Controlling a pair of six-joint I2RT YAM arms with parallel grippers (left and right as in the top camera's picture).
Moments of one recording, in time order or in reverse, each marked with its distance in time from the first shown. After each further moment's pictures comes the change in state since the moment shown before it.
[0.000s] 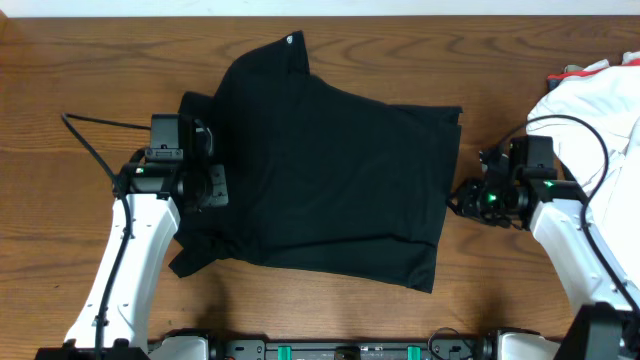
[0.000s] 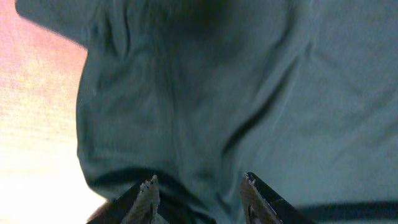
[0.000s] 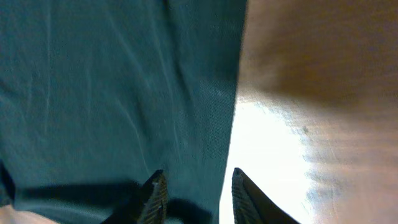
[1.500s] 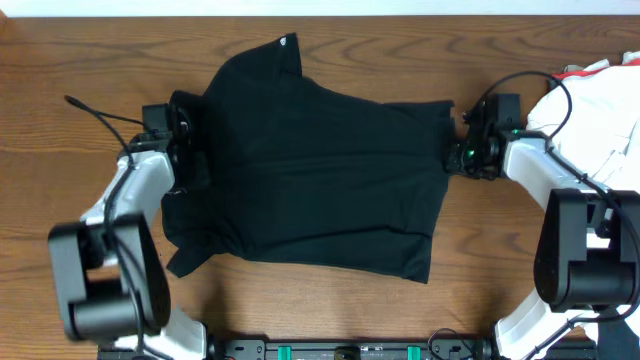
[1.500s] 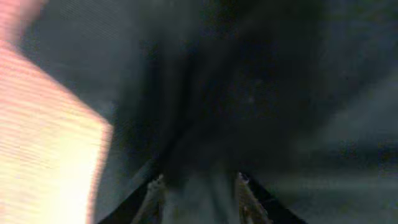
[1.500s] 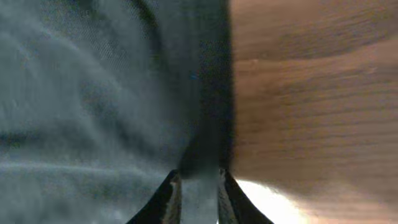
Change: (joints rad) left arm 0.156 0.359 0.022 0.295 -0.129 0.048; right arm 0.050 0.438 0.307 0.143 0.141 -0.016
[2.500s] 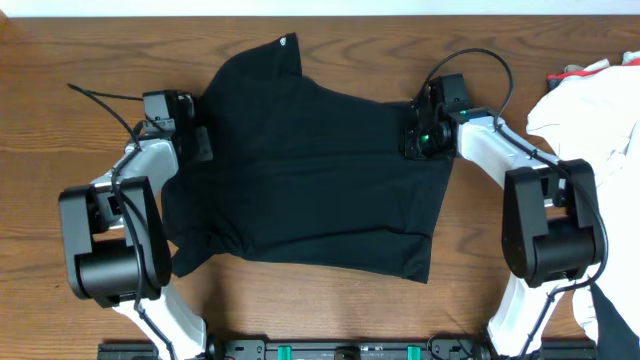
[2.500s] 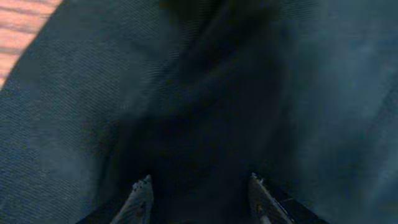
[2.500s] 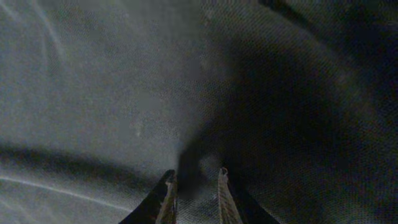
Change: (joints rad) left arm 0.008 0.211 0.064 0.332 0.085 0.024; right arm 0.201 0.169 0.172 0.025 -0.015 0.010
